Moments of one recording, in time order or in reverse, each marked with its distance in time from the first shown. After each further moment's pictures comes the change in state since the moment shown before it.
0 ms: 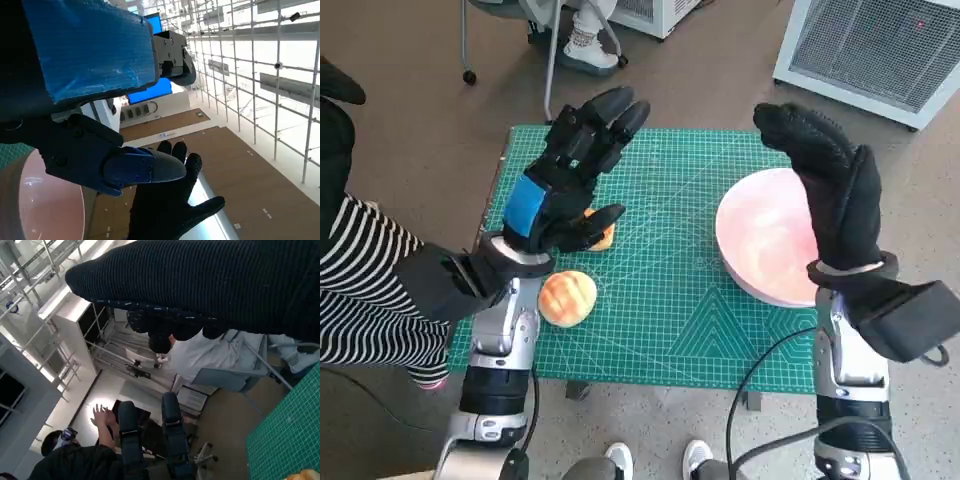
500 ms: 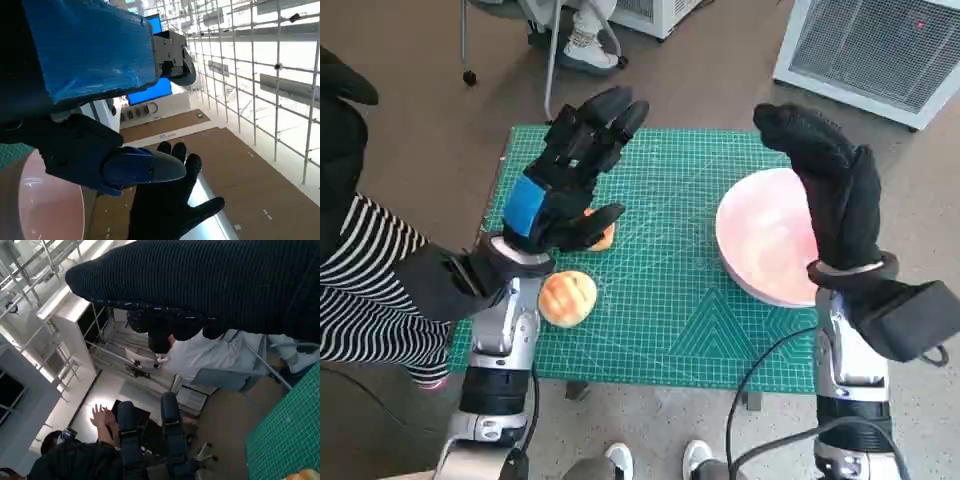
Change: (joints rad) left arm 0.000 0.000 0.000 0.000 0.000 -0.001 0.001; right arm 0.000 0.000 0.000 -0.002 0.000 0.001 0.000
